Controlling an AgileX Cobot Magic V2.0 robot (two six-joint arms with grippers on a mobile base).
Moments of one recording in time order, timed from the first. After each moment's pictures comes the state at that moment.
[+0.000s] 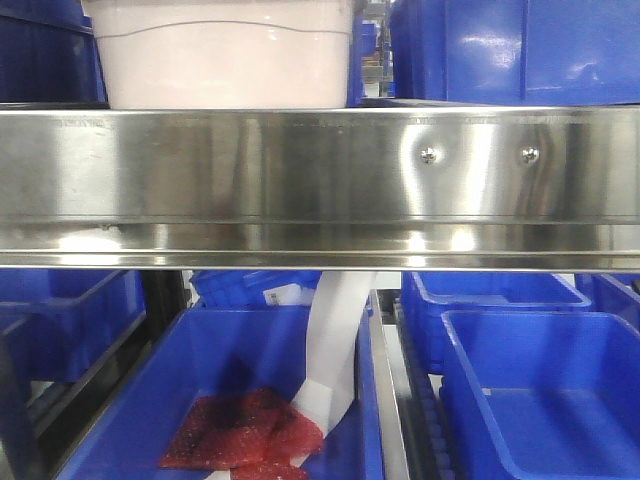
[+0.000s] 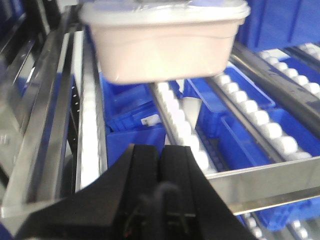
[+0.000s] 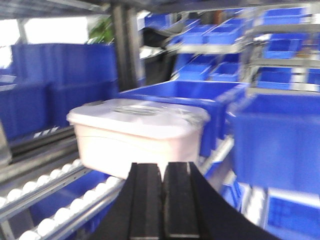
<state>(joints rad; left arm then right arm) 0.07 0.62 -0.84 -0.59 0.72 0.53 0.26 0.66 -0.74 0.96 0.14 -0.79</state>
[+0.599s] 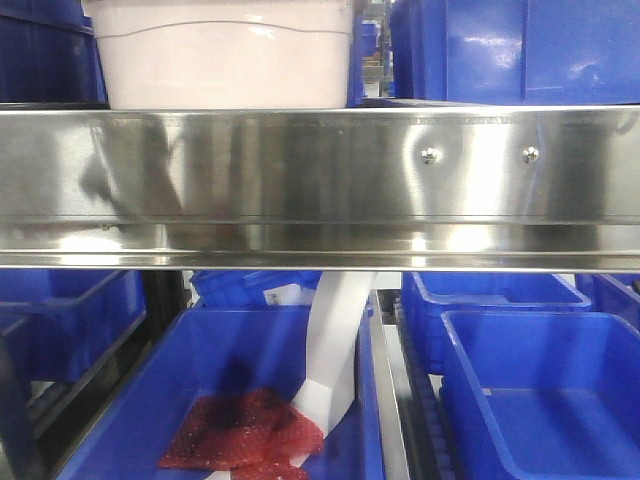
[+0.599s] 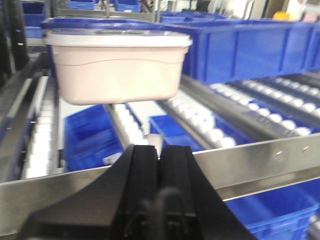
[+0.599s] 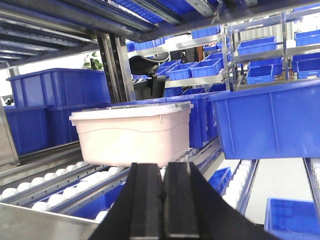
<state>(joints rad) -0.06 0.22 -0.57 -0.71 0.62 0.53 0.26 0.13 -0.30 1.03 0.08 -0.79</state>
